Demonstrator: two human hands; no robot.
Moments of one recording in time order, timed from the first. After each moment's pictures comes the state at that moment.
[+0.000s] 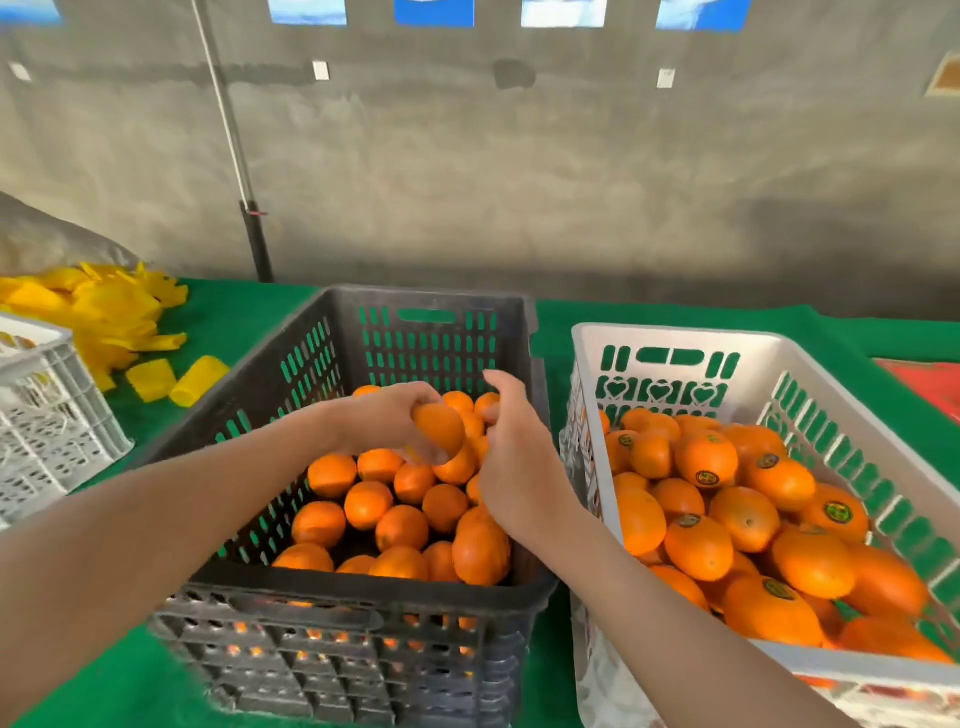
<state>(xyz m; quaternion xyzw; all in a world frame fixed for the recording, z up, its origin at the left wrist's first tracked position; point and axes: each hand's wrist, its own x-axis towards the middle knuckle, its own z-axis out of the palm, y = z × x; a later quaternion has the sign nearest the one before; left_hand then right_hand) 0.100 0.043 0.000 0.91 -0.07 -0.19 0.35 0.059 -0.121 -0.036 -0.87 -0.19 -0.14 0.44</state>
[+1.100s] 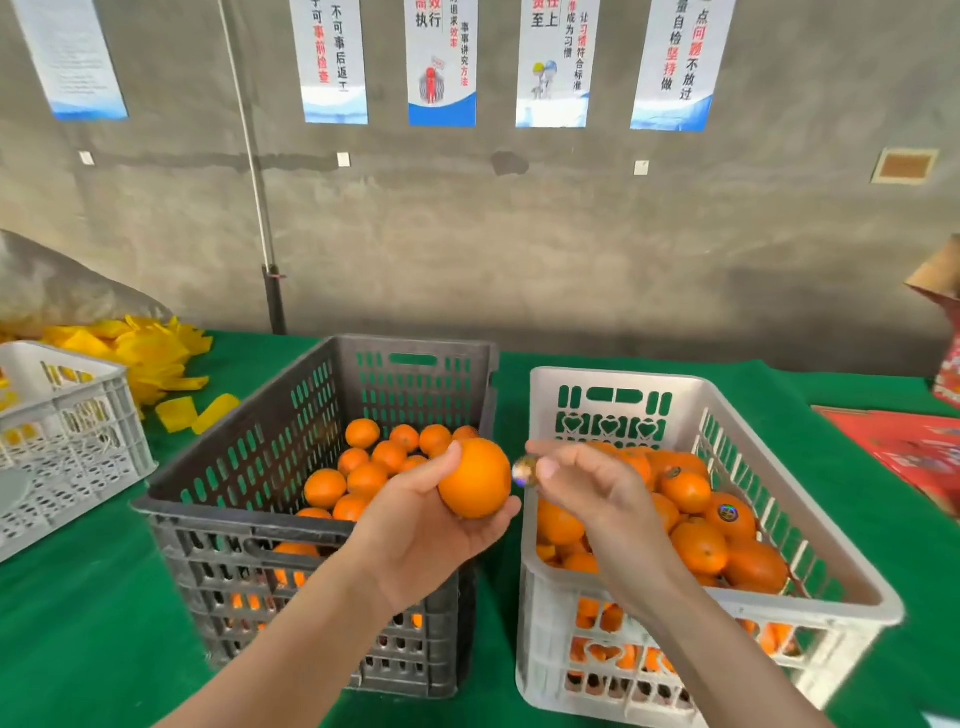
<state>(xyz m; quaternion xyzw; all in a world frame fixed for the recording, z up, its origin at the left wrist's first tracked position) -0.071 -0.074 0.018 0.38 0.04 -0.15 0.91 -0.066 -0.243 0.018 -0.72 -0.18 -0.04 0.67</state>
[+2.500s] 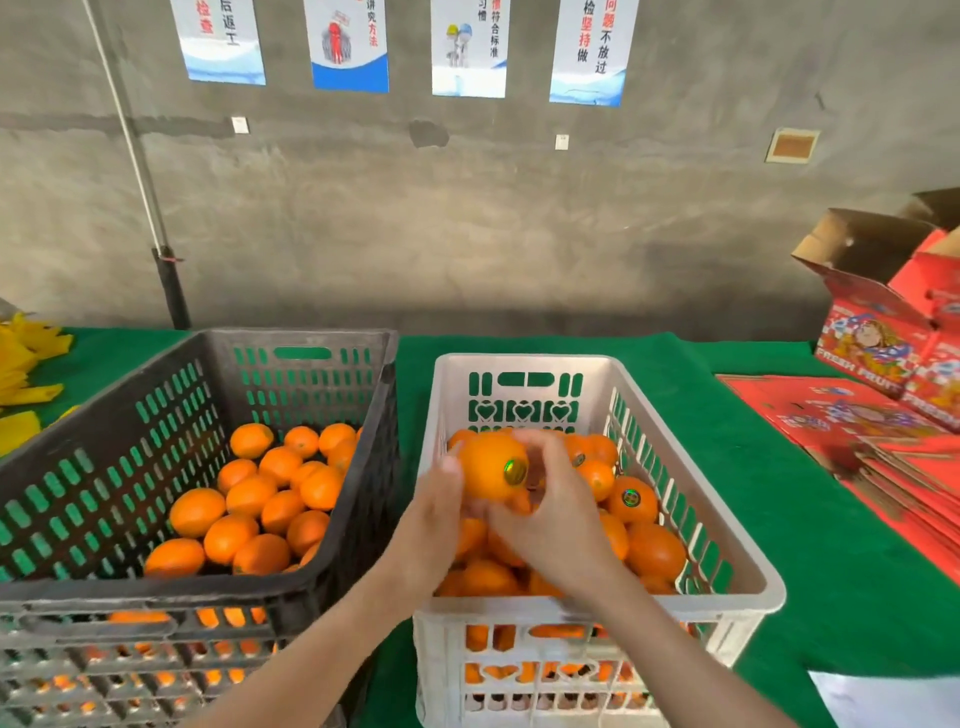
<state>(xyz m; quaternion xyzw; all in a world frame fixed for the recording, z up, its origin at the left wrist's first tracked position) 0.005 -0.182 -0.034 0.71 -0.03 -0.04 0.70 0.001 -0.315 -0.033 -0.81 -0.15 -0.17 0.53</state>
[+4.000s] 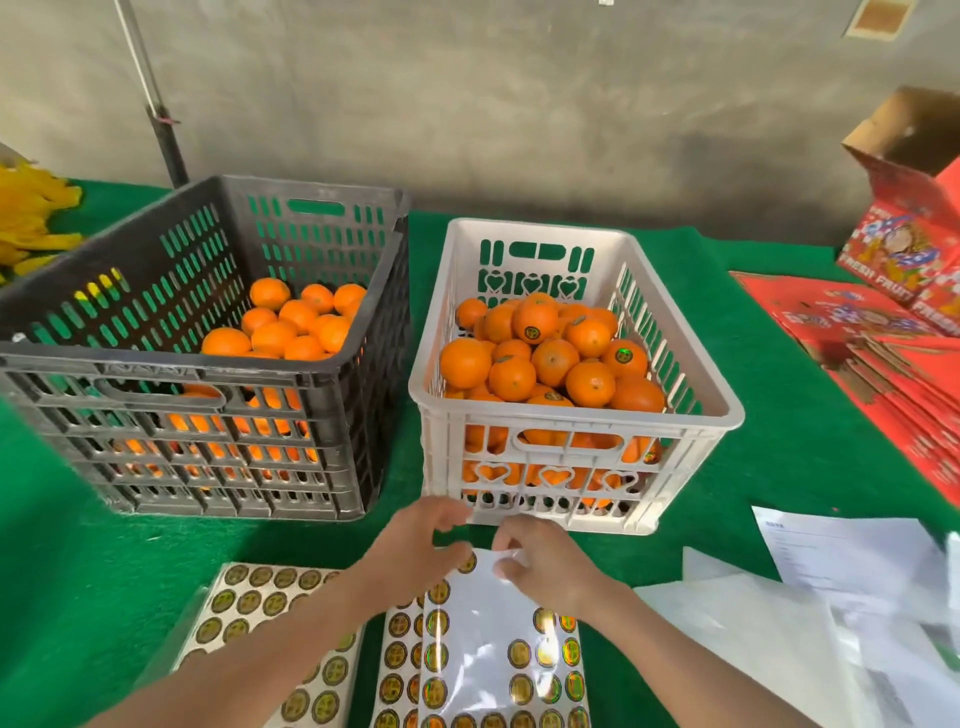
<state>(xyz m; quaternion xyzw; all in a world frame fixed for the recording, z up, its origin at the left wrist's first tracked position) -0.116 -0.152 -0.165 0.90 -0.11 -0.11 0.40 -0.104 -0.345 -0.183 -0.94 -0.20 0.11 0.24</state>
